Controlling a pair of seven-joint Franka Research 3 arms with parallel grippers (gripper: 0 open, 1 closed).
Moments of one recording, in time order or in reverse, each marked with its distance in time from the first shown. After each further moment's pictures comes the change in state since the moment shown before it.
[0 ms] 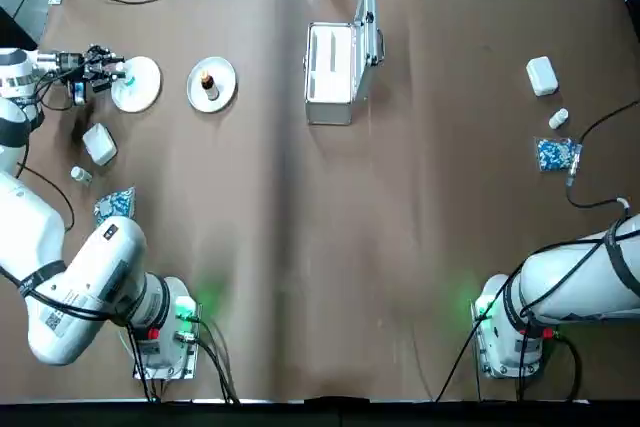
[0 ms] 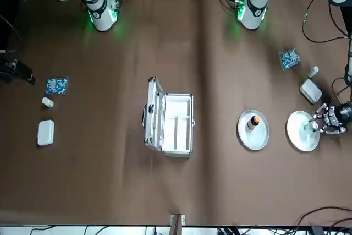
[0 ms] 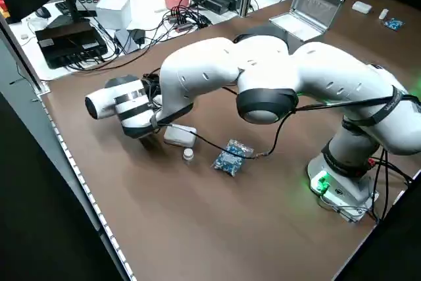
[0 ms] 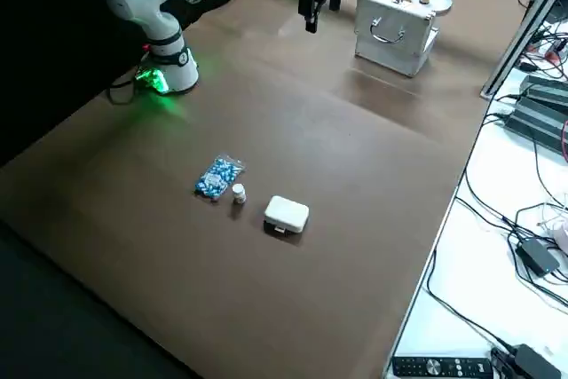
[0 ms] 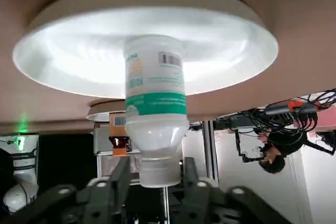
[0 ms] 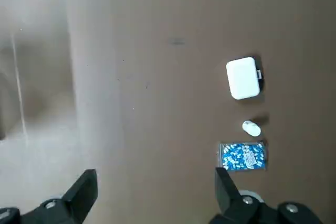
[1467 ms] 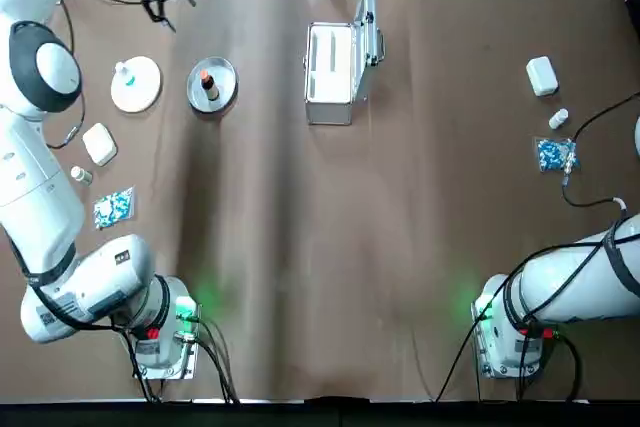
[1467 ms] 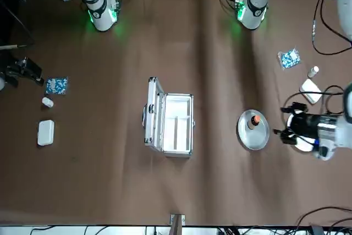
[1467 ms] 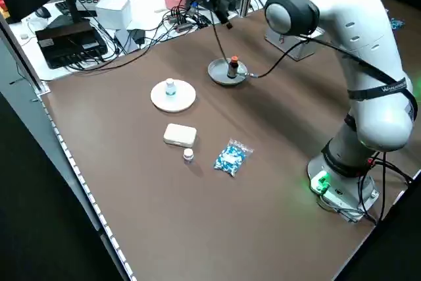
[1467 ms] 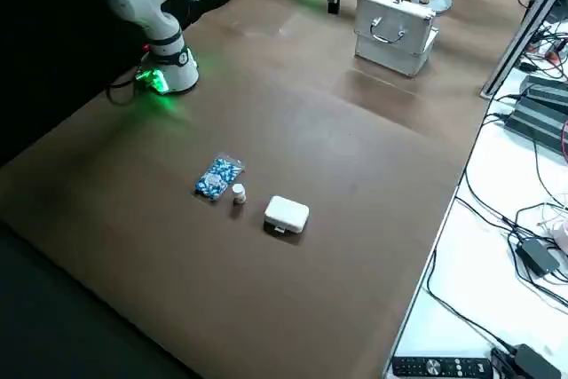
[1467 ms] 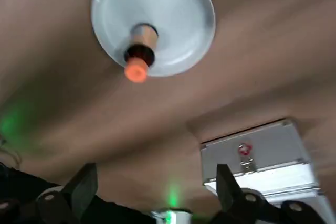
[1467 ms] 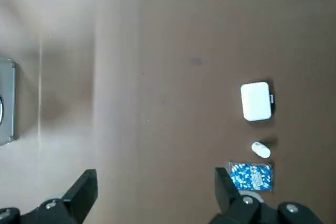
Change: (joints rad) left arm -0.587 -0.369 -0.062 0.030 0.470 -0.126 -0.163; right arm 0.073 -0.001 0.015 0.030 -0.009 0.035 -0.001
